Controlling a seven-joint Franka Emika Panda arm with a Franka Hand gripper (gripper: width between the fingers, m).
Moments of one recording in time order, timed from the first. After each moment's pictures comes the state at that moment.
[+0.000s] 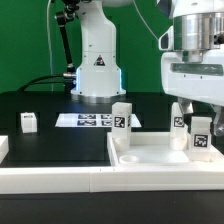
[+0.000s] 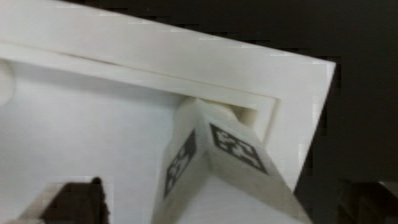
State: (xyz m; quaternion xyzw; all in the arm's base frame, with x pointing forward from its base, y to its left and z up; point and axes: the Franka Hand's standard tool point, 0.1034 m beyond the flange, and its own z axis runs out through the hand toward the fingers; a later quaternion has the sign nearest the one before) arm 0.624 0.121 0.078 -0.80 0.59 -0.02 0.05
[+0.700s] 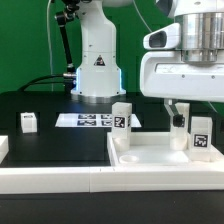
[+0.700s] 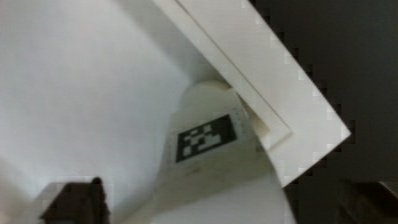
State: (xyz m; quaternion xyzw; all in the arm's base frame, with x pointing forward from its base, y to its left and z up) arm 0.624 0.117 0.078 -0.94 0.33 -0.03 0.03
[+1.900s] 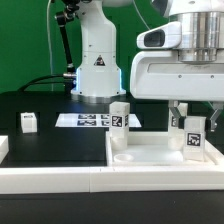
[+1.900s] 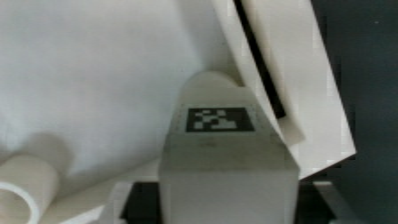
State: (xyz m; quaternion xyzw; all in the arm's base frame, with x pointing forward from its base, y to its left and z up) arm 0.626 0.108 0.078 -0.96 0.26 -0.04 0.02
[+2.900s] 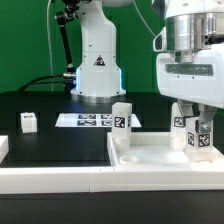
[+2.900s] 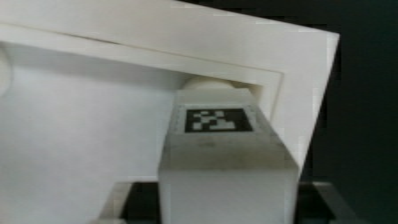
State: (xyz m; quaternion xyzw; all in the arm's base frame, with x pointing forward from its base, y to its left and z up) arm 0.623 0.110 0.077 -0.75 0.65 -0.02 0.06
